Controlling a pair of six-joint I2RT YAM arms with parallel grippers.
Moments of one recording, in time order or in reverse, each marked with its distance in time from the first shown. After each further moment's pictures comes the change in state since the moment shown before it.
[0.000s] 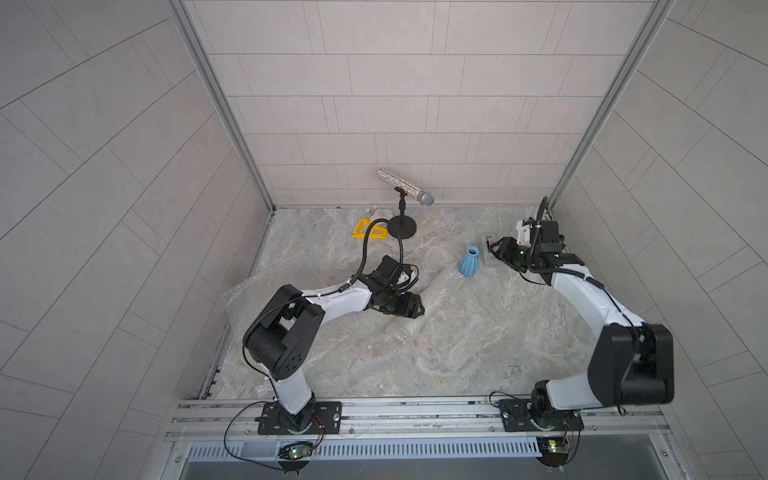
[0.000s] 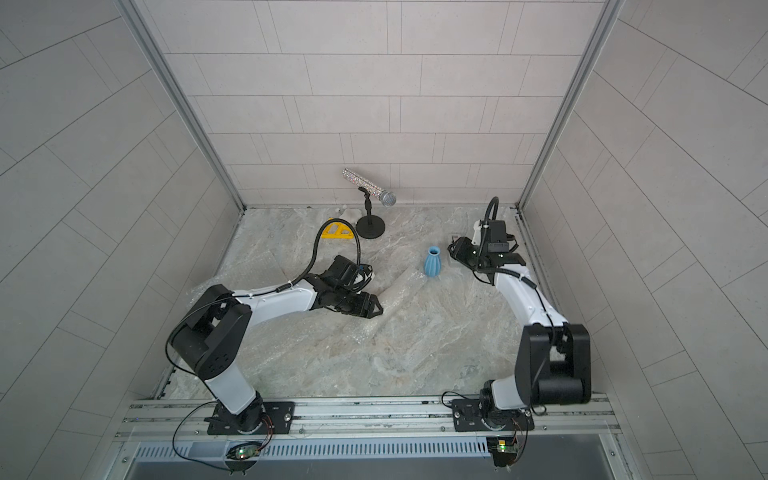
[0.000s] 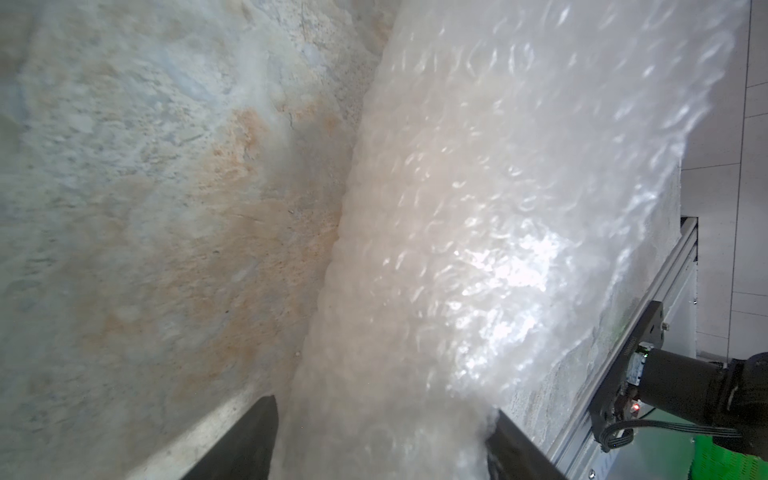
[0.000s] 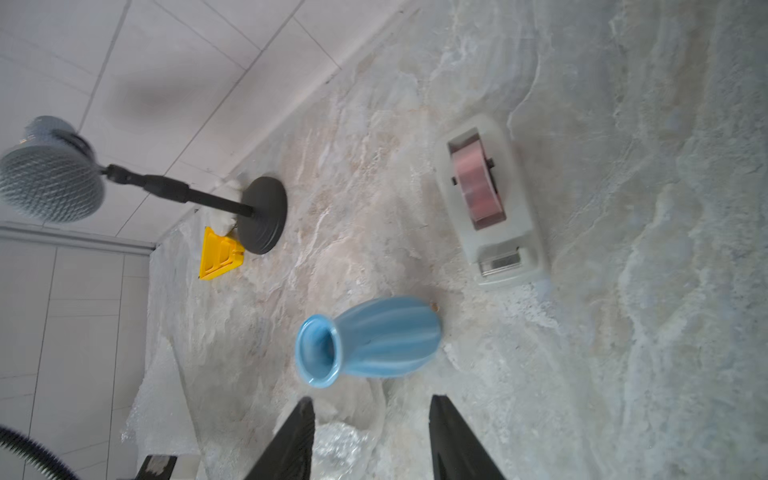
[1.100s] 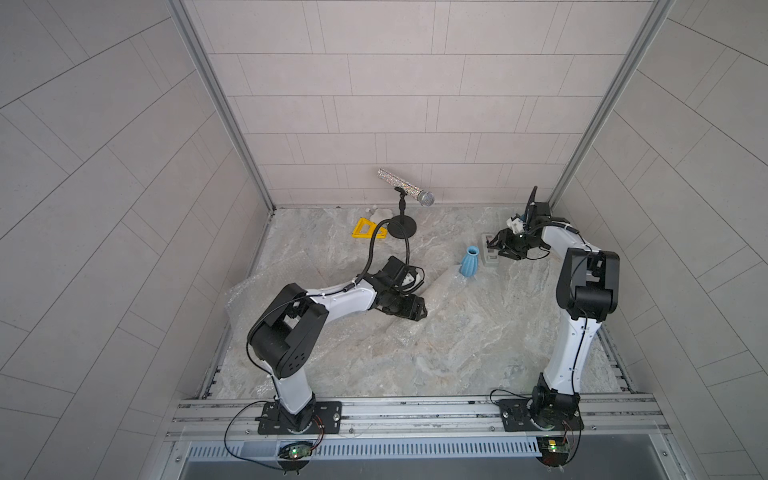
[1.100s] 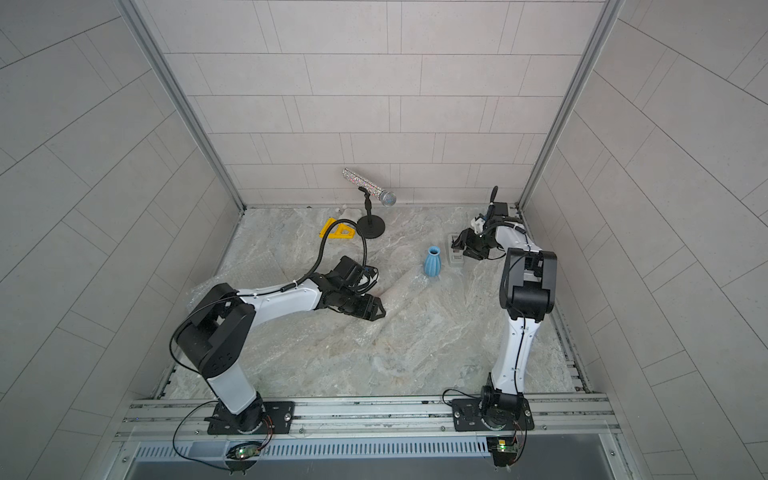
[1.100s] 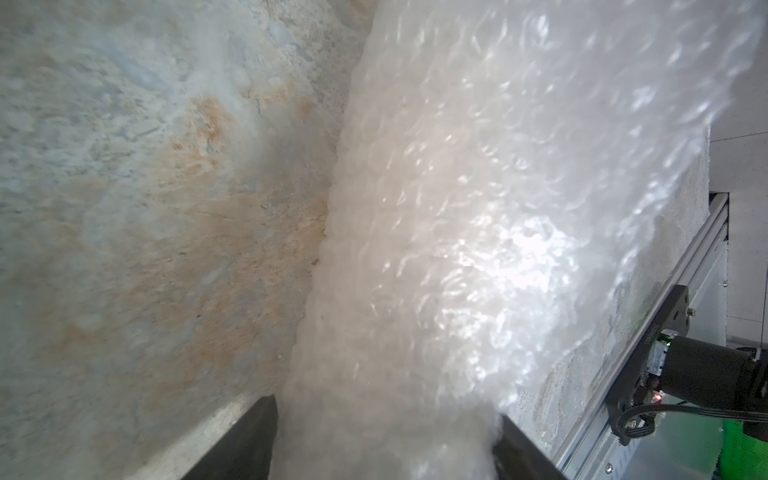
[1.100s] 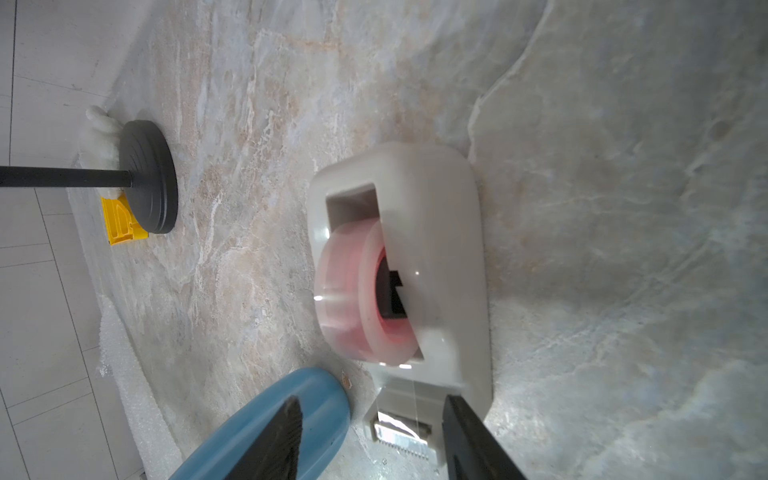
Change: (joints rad) left arm -0.034 0.021 0.031 -0.037 -0.027 0.026; right arm -0.123 0.615 0.576 -0.389 -0.195 -0.321
